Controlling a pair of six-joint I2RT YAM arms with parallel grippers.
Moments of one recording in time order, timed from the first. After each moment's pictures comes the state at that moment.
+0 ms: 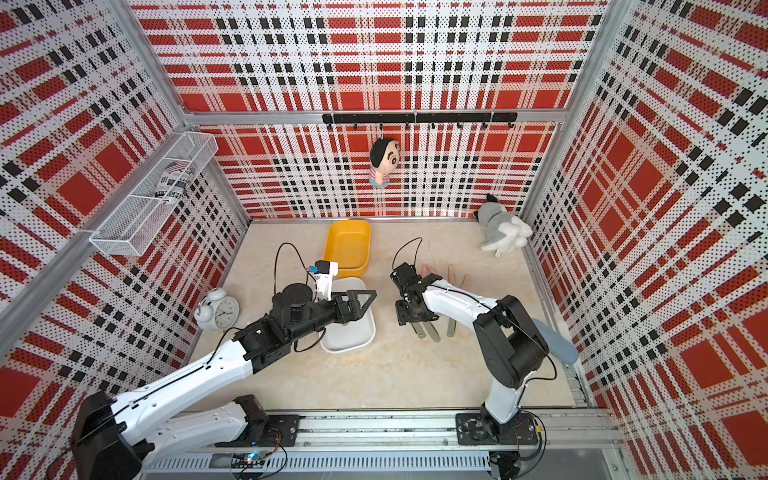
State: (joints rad) left arm -0.78 1.04 0.74 0.01 0.08 -0.78; right arm 0.63 1.76 1.17 -0.69 0.05 0.40
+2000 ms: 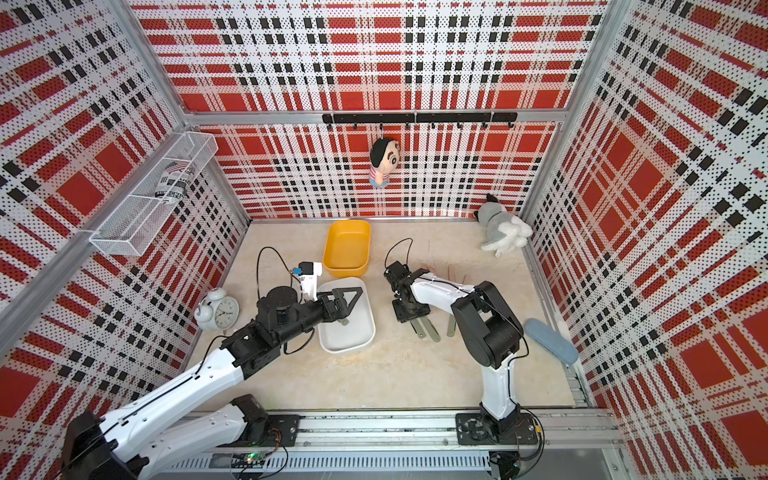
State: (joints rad) left arm -0.69 0.95 0.67 0.02 0.10 -0.79; right arm 0.63 1.93 1.28 -0.74 0.11 0.32
